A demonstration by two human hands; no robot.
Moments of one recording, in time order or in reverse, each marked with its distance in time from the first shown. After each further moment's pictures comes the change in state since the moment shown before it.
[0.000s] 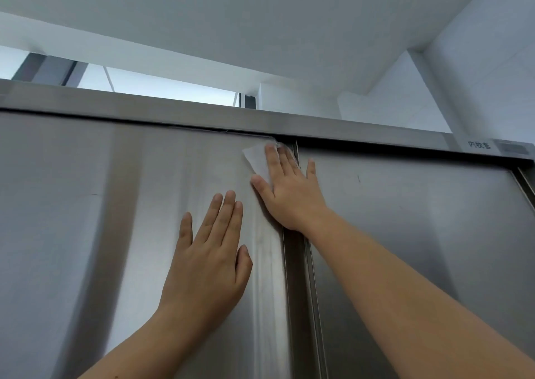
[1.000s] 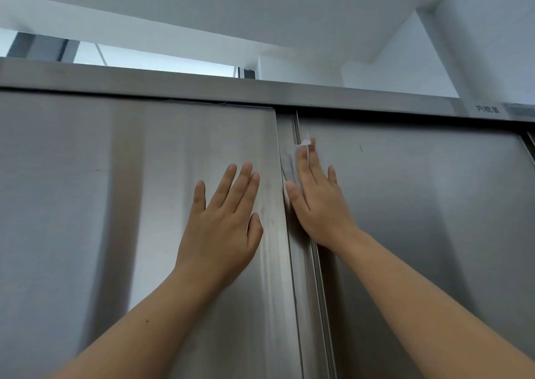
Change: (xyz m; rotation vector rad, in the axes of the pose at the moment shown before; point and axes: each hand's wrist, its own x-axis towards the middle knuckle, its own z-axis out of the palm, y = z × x) left_hand 0.006 0.002 0.003 0.019 -0.115 0.046; right_hand -0.067 0.021 0.014 0.212 0.103 -0.048
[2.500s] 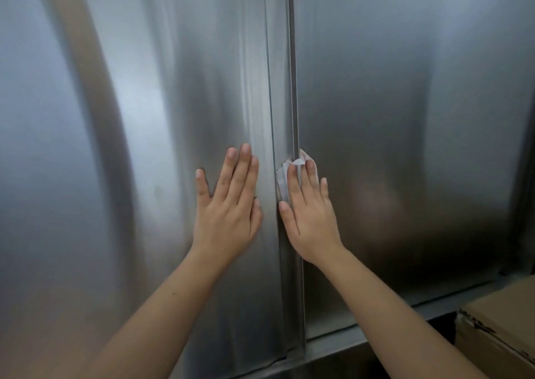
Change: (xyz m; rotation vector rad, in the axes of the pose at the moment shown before) left_hand -0.238 0.092 -0.002 -0.048 -0.128 0.054; right_hand -0.299 -0.068 0.032 0.044 -0.352 0.276
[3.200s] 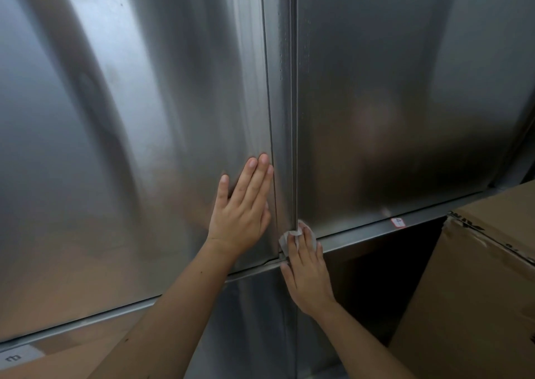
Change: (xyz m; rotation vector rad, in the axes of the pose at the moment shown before) left_hand -0.137 0.064 0.019 -0.046 -0.083 0.144; right_hand -0.244 0.007 0.100 -0.064 -0.480 0.289
